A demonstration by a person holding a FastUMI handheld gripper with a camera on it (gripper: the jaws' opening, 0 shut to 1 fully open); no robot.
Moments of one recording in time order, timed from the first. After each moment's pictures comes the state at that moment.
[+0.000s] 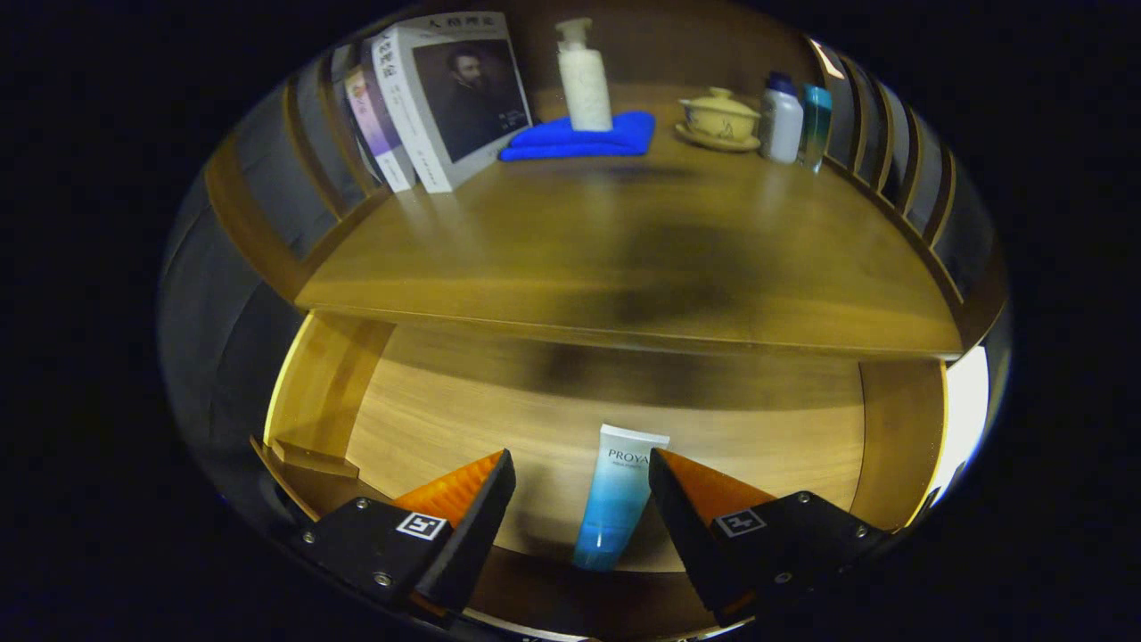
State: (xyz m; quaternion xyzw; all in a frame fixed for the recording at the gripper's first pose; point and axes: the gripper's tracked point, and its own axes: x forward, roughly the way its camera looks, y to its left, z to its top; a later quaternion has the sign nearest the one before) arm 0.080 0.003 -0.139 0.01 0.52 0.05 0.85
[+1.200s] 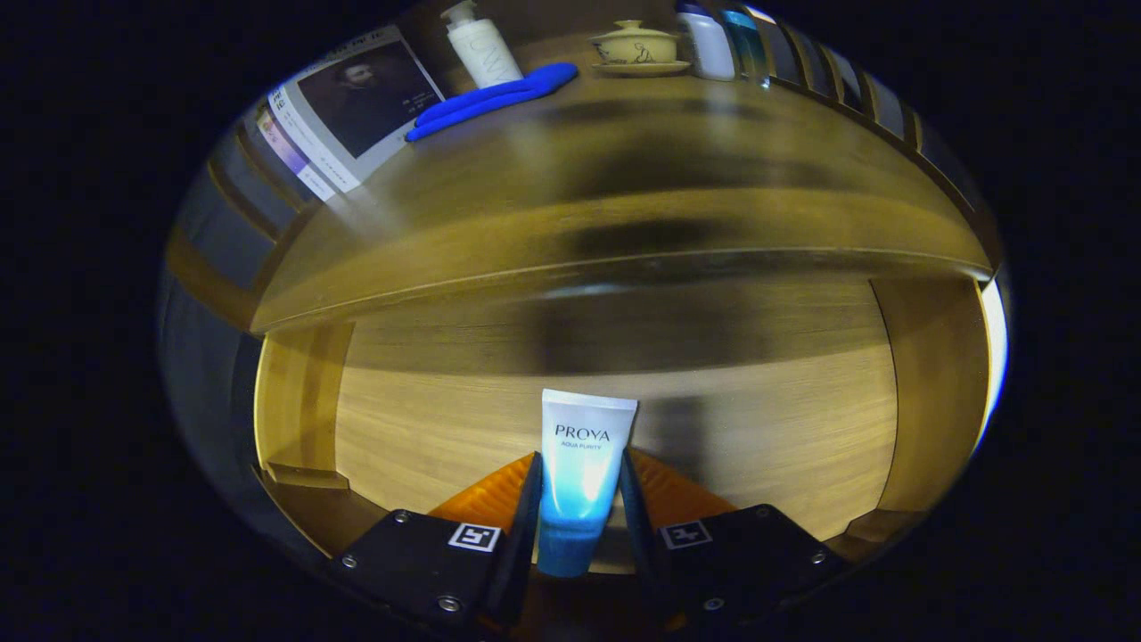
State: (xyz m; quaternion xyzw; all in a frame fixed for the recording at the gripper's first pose) arm 0.071 -0.015 -0.166 0.10 0.54 0.02 0.83
